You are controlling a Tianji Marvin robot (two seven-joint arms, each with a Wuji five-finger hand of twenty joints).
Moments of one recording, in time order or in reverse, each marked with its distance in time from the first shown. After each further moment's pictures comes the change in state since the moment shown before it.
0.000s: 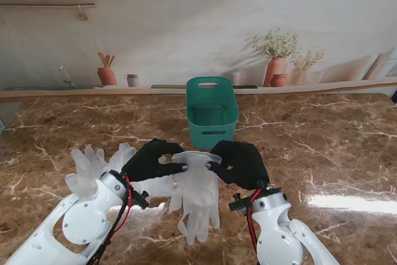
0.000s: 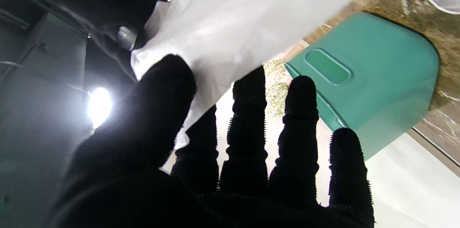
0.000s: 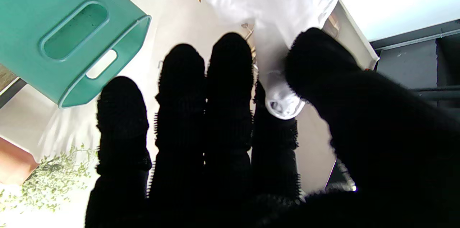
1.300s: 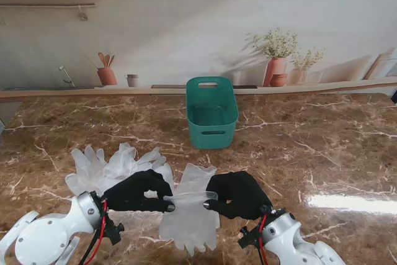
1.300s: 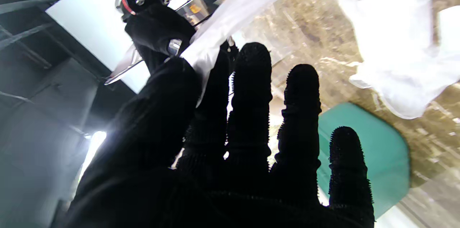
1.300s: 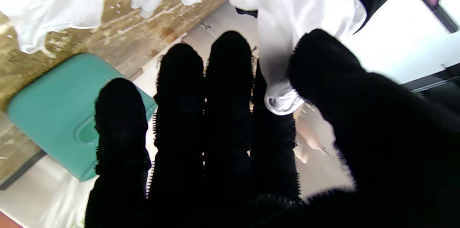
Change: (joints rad) left arm 0.210 0.083 -0.181 -0.180 -0.147 0.005 -0.392; right arm -0.168 0.073 0.081 -0.121 0.060 -0.054 0.296; left_hand 0.077 0.038 -0.088 -0.007 0.156 0.120 -0.016 -0.159 0.179 0.018 0.145 0.054 0.099 0.000 0.124 0.115 0.009 0.000 0.012 -0.002; right_hand -0.025 0.000 0.011 0.000 0.022 0.026 0.036 -0.018 0.022 0.006 0.001 -0.010 0.011 0.010 0.007 0.000 0.003 0.011 0.027 0.000
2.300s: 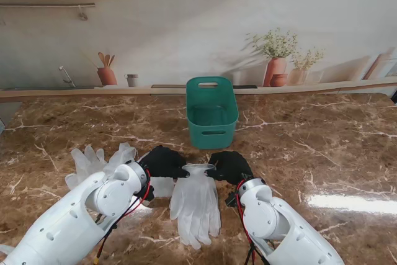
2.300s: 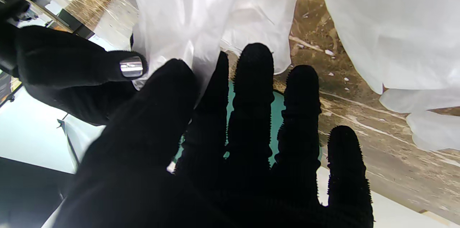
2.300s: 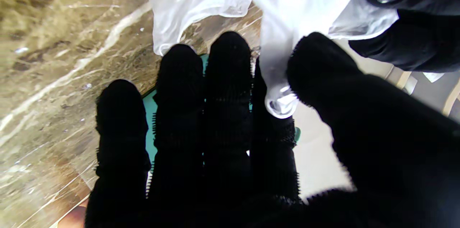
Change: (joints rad) left arm -0.513 -0.068 0.438 0.453 0.411 0.284 0.308; right arm 0.493 -0.072 -0.270 0.558 0.071 0.271 -0.152; left_hand -0.042 -0.004 0.063 -0.004 -0.001 -0.004 0.000 0.050 -0.004 0.016 0.032 0.006 -0.012 0.001 0.016 0.013 -0.001 -0.011 0.064 0.022; right_hand 0.003 0.022 -0.002 0.000 0.000 0.010 0.001 -0.008 0.000 0.004 0.000 -0.001 -0.001 0.002 0.000 0.000 -0.029 0.000 0.000 0.000
